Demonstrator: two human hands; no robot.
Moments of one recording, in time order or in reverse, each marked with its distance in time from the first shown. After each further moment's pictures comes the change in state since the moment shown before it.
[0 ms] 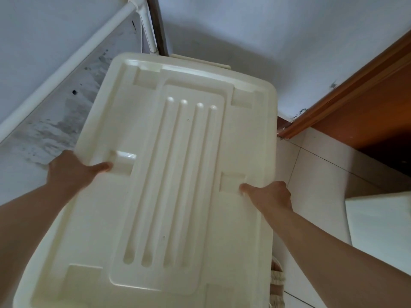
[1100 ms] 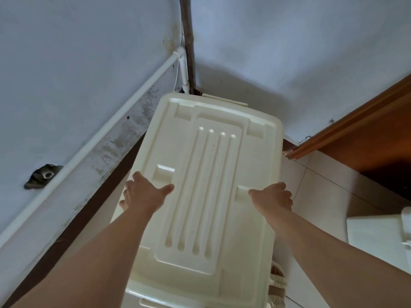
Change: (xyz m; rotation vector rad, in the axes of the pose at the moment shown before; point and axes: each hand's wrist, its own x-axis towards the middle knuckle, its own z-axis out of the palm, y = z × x) left_hand -0.115 0.051 -0.069 -0.082 -0.201 -0.149; right_hand -0.093 -0.053 -0.055 -0.118 -0.028 -0.102
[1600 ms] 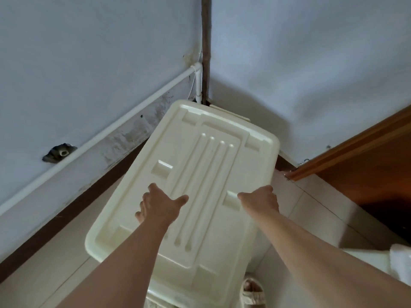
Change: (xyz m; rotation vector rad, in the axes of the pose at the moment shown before) left_hand -0.090 0.019 0.025 -0.184 -0.012 -0.079; right_hand -0.013 0.005 -0.038 -0.009 -0.102 -0.179
